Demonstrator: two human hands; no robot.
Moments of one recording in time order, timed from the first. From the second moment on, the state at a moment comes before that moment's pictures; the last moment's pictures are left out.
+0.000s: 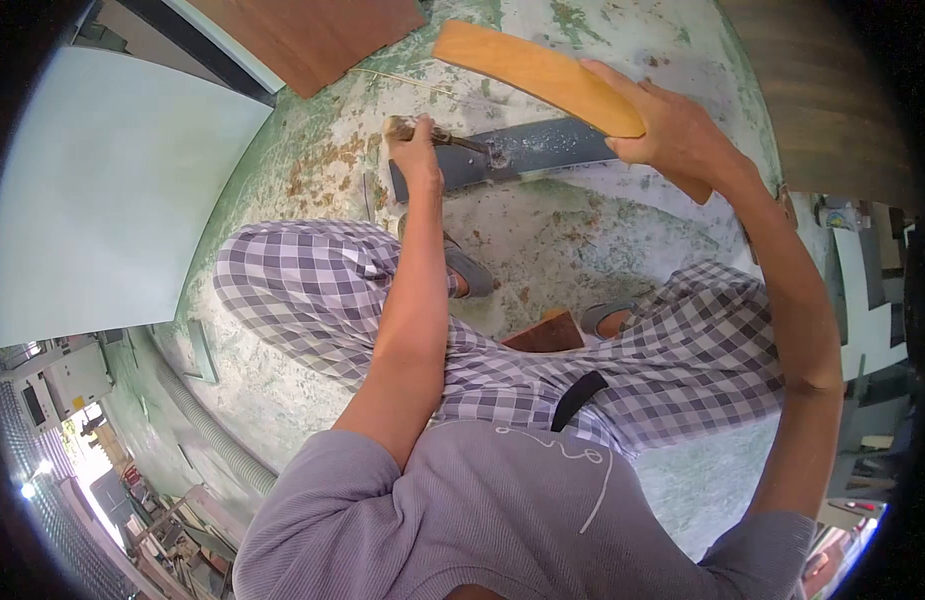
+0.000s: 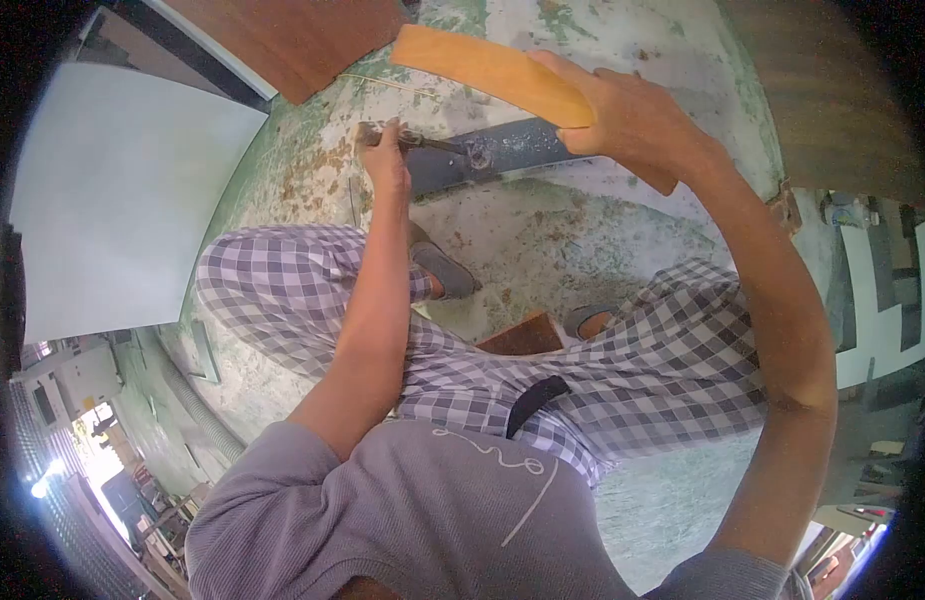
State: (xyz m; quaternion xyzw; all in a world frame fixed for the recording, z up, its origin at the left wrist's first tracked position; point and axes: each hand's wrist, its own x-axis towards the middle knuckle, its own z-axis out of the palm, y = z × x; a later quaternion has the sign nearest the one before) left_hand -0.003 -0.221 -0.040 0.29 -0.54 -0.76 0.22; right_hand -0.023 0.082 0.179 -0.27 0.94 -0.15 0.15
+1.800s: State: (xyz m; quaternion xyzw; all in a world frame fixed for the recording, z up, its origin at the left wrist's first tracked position) left_hand 0.017 -0.092 -0.020 0.10 -0.83 -0.53 0.15; right_hand 0.116 -0.017 0.098 0.09 0.77 -0.60 -0.19
